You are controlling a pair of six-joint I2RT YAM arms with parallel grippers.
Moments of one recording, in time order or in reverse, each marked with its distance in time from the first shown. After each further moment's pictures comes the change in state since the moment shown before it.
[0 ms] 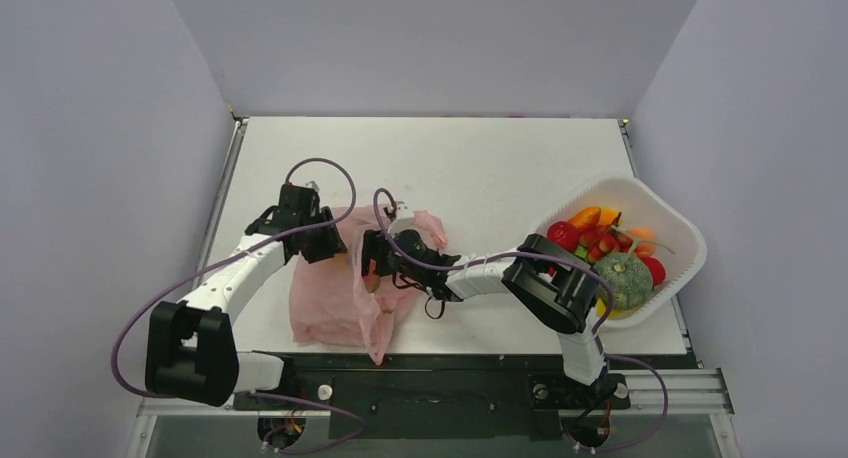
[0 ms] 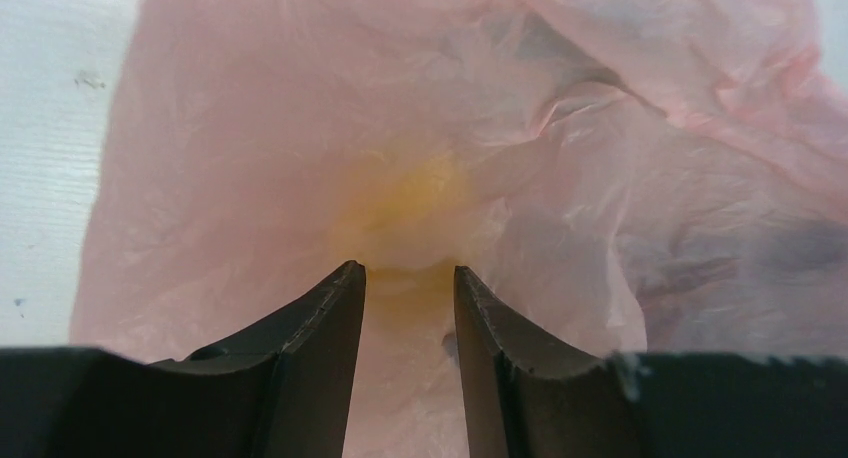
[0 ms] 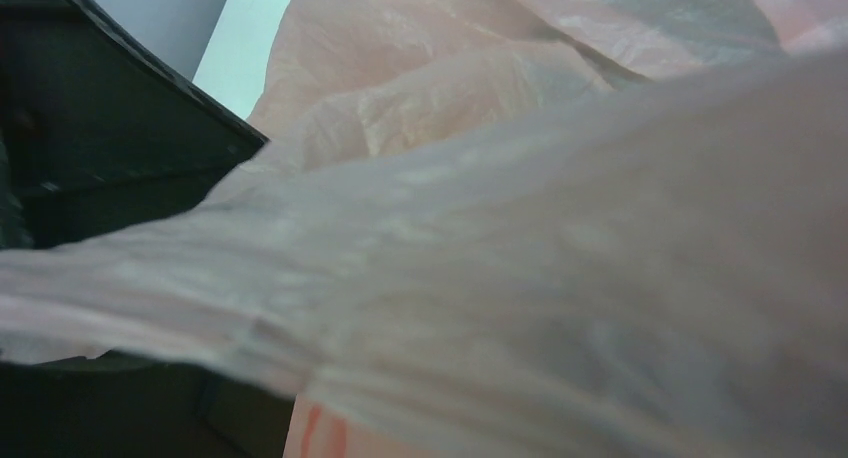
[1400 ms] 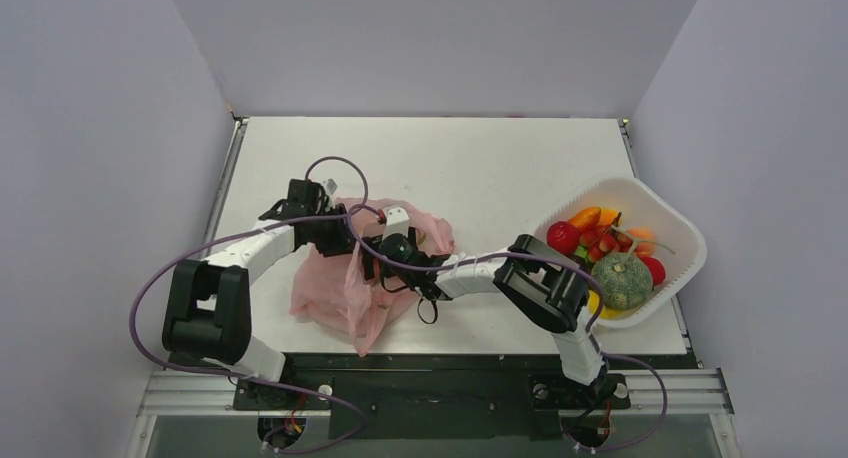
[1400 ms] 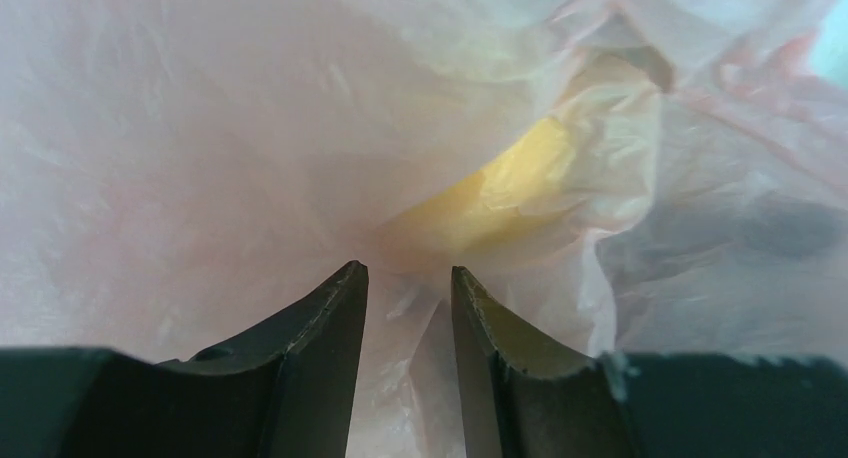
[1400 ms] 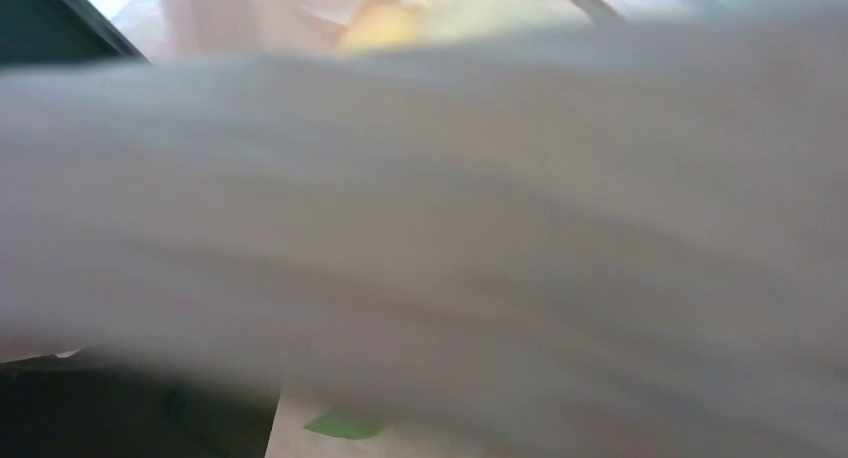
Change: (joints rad) left arm 0.021 0.235 -0.023 0.187 0.244 0.064; right arm 0.037 0.078 0.126 -0.255 0.271 -0.224
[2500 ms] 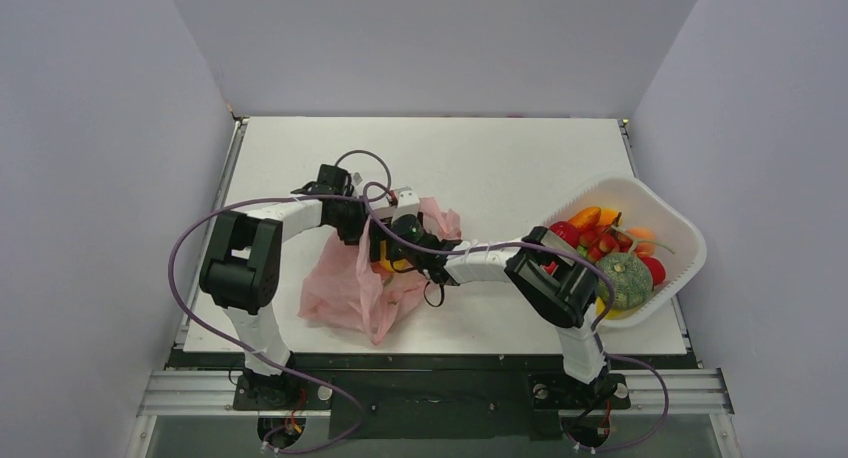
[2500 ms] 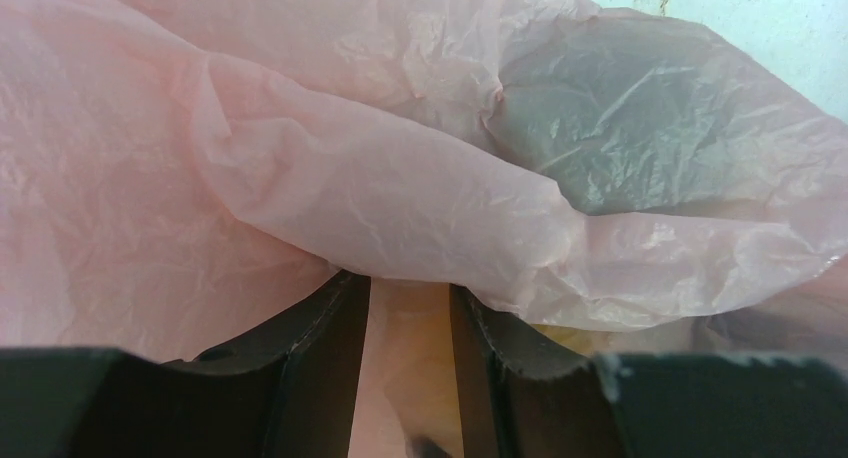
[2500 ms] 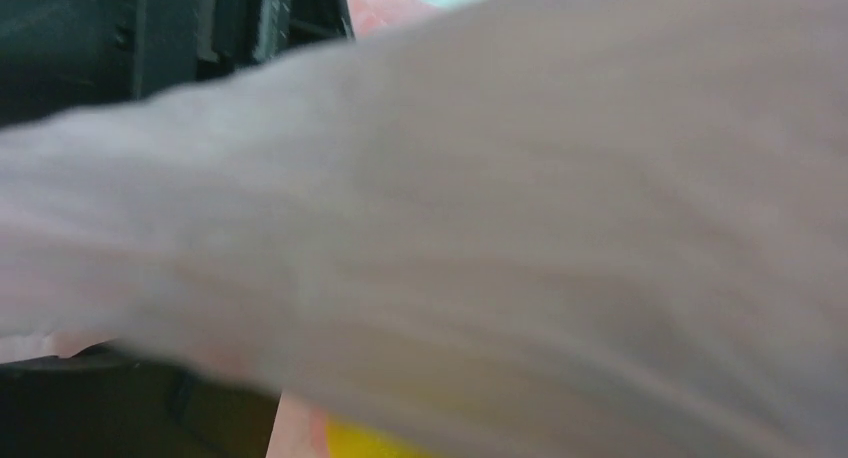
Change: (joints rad) left arm -0.071 0.326 0.267 -0.010 0.025 -0.008; right arm -0.097 -0.047 0.002 0.005 -0.098 0.012
